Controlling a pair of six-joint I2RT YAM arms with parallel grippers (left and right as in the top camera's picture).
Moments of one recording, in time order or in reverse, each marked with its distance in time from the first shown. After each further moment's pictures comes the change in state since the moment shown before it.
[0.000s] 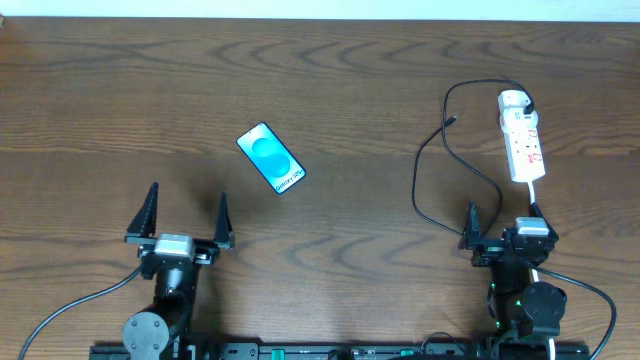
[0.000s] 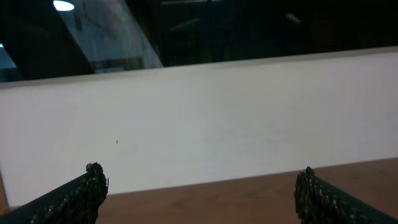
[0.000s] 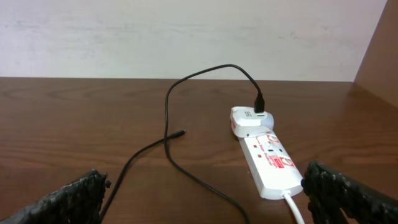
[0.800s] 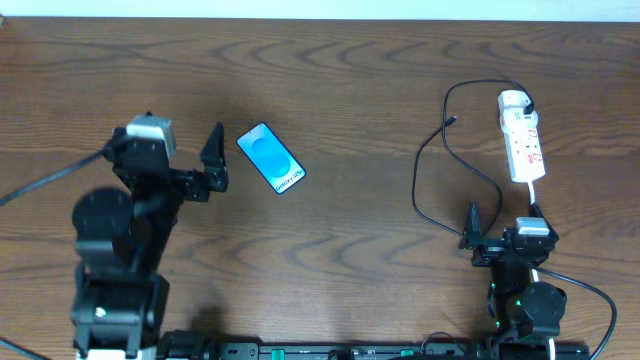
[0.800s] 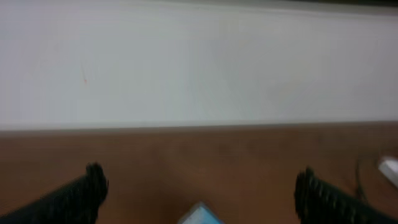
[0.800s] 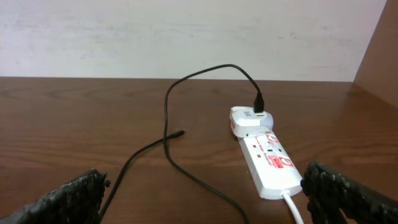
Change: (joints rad) left arm 0.000 0.739 0.837 -0.612 0.049 -0.138; right arm 0.000 0.000 0.000 0.000 0.003 0.004
